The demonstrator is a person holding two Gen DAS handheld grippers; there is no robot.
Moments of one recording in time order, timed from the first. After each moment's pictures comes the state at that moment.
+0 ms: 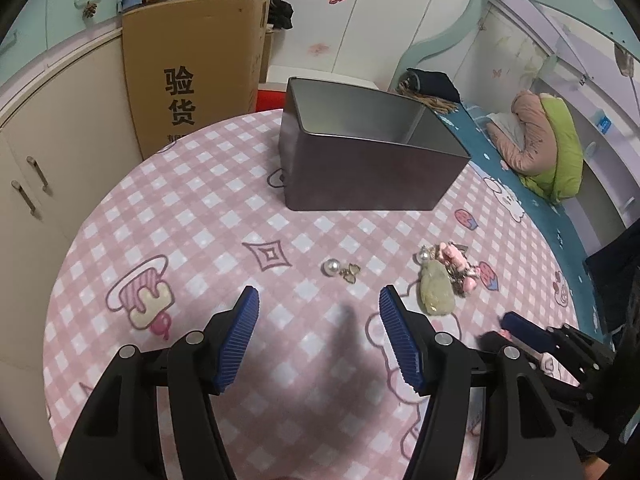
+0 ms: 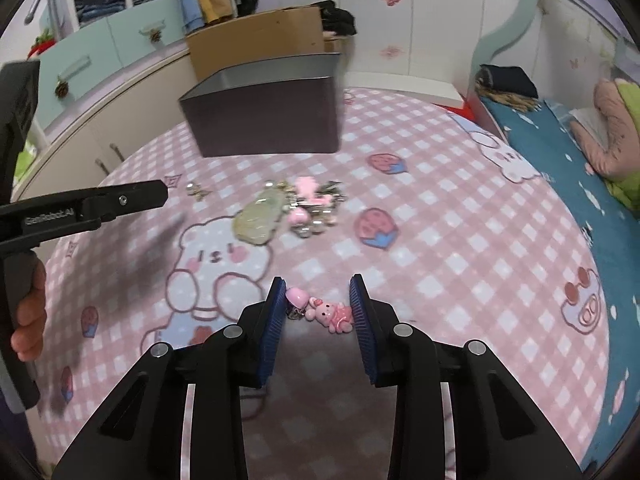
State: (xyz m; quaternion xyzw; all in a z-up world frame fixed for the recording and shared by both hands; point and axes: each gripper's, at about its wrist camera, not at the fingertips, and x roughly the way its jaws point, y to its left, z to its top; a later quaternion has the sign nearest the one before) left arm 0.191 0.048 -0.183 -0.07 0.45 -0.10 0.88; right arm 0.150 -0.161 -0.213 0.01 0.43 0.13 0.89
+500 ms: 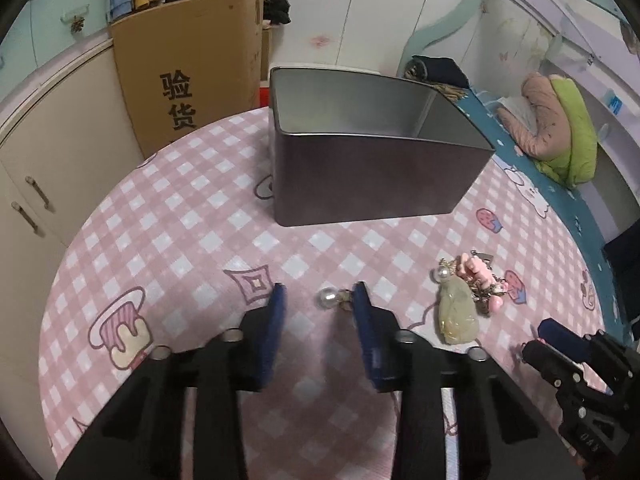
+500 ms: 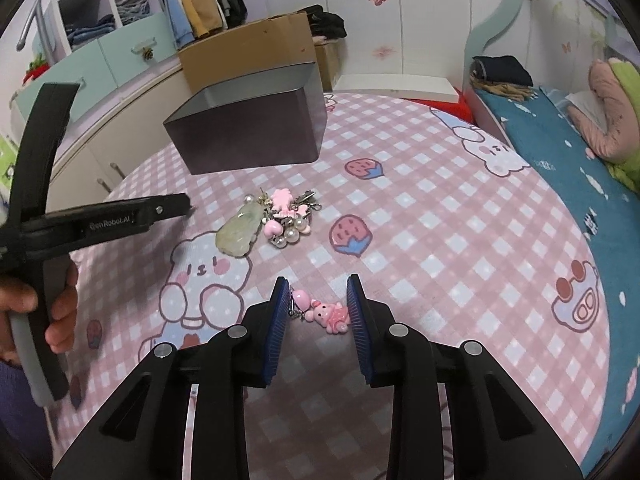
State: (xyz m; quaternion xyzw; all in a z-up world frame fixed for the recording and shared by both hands) left arm 0.216 0.028 -0.196 -0.03 0.46 -0.09 0.88; right arm 0.155 -0.177 -0.210 0.04 0.43 0.14 0.89
